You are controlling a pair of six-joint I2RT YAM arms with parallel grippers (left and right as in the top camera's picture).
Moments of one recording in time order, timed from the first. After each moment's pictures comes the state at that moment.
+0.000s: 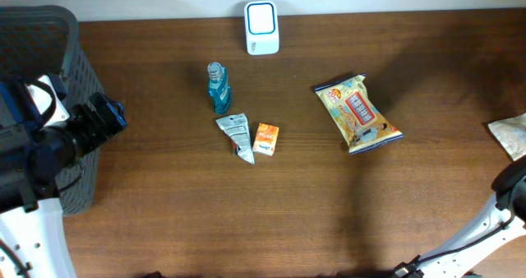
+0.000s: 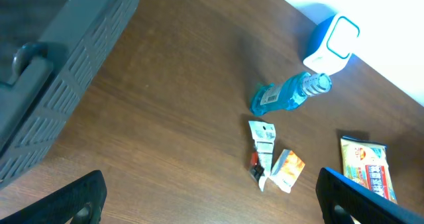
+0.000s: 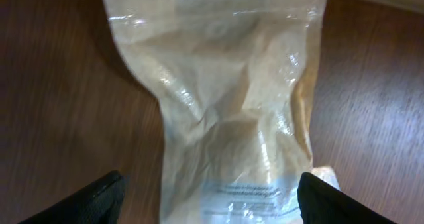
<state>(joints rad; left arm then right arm) 0.34 1.23 1.55 -1.22 0.26 -0.30 -0.78 2.32 2.12 -0.97 0.15 0.51</state>
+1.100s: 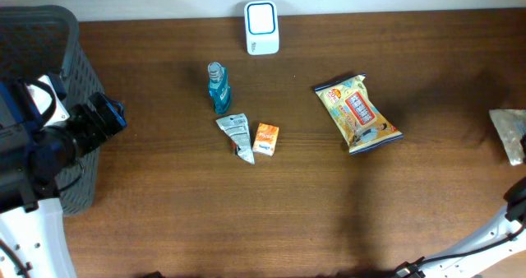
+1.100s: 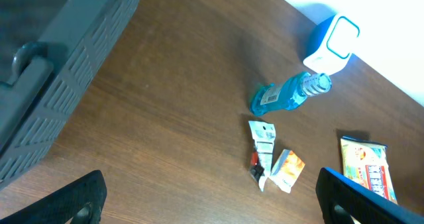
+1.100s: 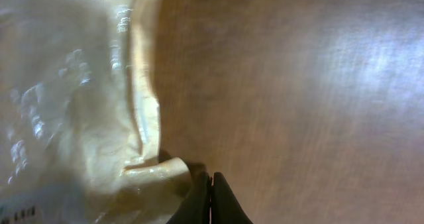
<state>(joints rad) 0.34 1.23 1.55 -1.22 0.26 -0.30 -0.89 2.27 1.74 -0.81 0.11 0.52</state>
